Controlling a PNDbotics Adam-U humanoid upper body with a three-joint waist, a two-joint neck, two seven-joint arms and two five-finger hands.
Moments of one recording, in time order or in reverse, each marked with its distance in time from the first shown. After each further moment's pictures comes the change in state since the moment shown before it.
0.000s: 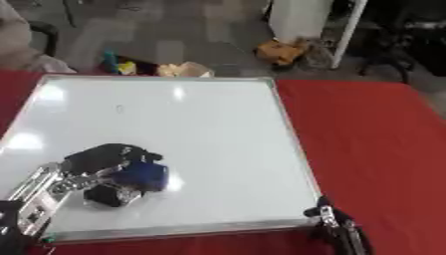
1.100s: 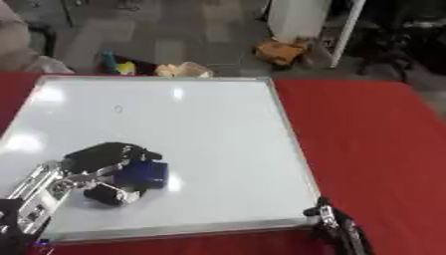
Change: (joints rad) left arm -0.006 0.000 0.000 -0.005 -0.008 0.009 -0.017; right arm 0.000 0.000 0.000 0.000 0.001 0.000 0.000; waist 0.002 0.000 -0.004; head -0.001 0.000
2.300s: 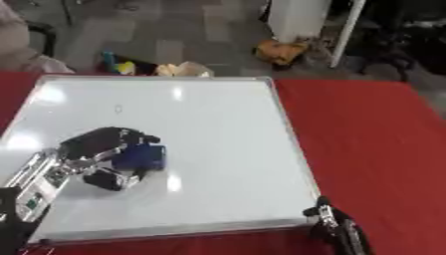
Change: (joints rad) left arm -0.073 0.004 0.035 -0.006 0.017 0.062 0.023; right arm 0.000 0.000 0.000 0.000 0.000 0.000 0.000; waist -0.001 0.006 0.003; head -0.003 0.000
